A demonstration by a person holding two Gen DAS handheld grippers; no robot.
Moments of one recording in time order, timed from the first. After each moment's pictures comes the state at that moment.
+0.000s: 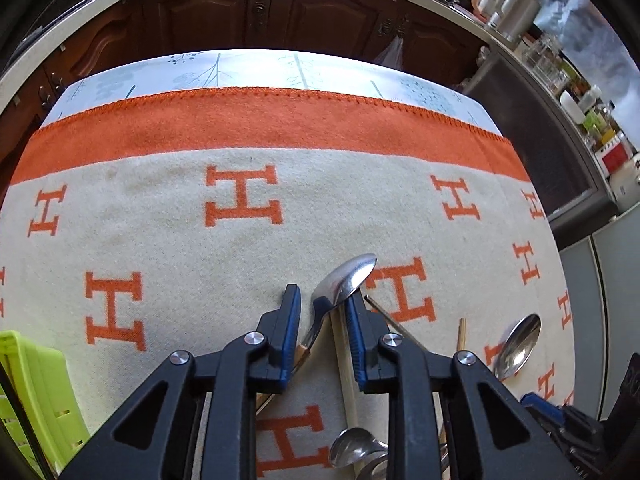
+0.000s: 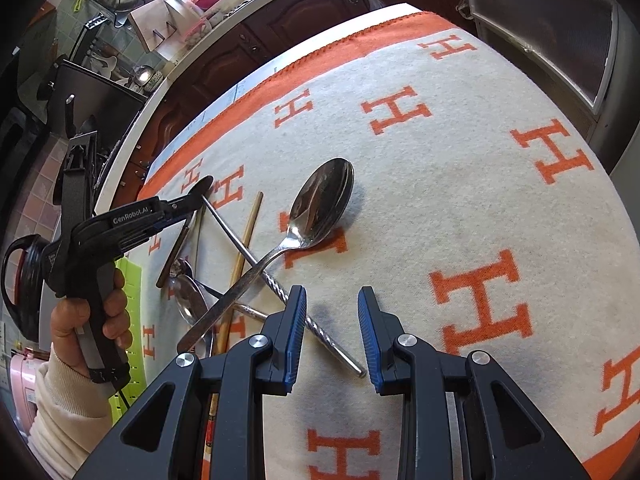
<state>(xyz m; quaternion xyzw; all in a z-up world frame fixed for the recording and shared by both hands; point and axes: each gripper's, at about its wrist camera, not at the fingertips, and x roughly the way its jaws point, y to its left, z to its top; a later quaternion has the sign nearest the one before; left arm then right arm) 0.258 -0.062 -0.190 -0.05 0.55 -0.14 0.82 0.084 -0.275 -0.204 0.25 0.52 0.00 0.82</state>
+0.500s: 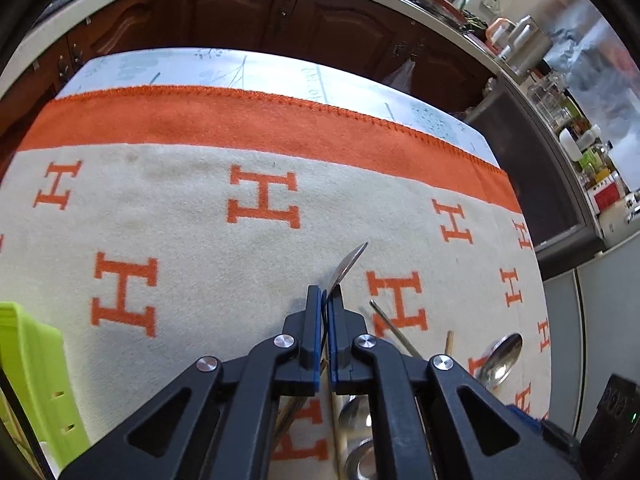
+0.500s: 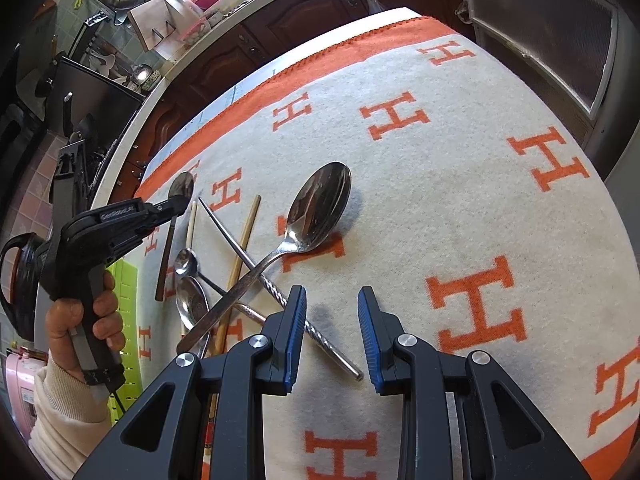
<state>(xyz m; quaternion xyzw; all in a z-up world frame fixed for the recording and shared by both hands) 0.247 -0.039 -0.180 -0.10 0.54 -0.13 0.82 0.084 -0.276 -0.199 0.24 0.52 0.00 0.82</state>
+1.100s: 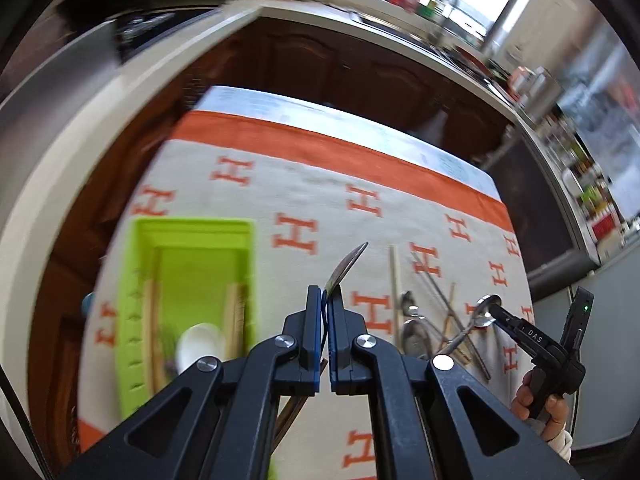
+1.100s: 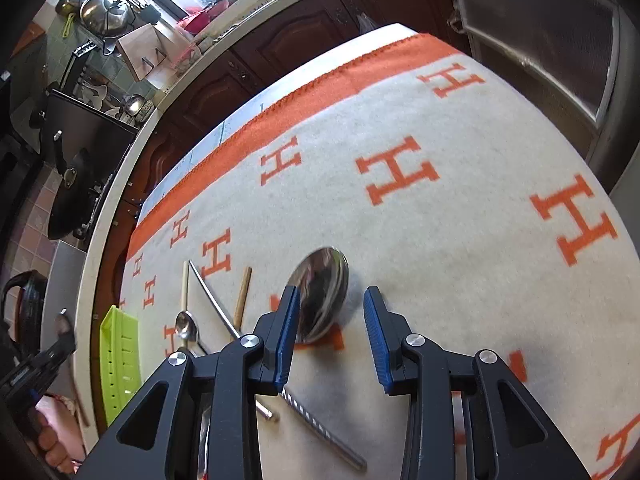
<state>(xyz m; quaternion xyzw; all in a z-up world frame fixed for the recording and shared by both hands) 0.127 0.080 -0.072 -0.13 0.50 -0.04 0.86 0.139 -0.293 -0.208 0.26 0.48 -0.02 0.84</state>
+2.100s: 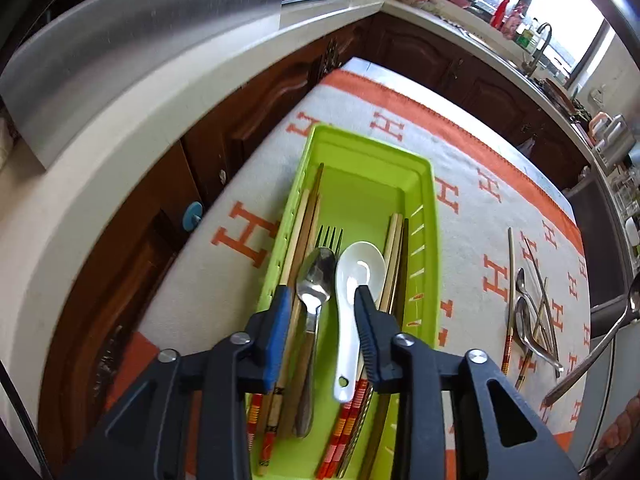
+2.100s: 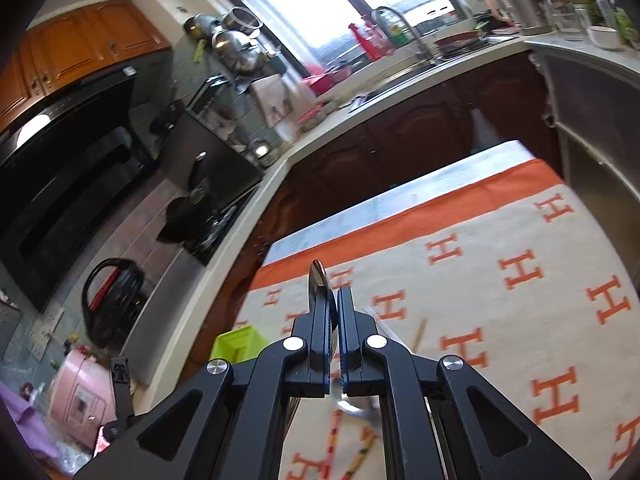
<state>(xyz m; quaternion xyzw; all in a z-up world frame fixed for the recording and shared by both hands) 0.050 0.153 -0.123 -0.16 0.50 0.10 0.85 0.084 -0.221 -0.066 0.26 0.33 0.15 0.90</state>
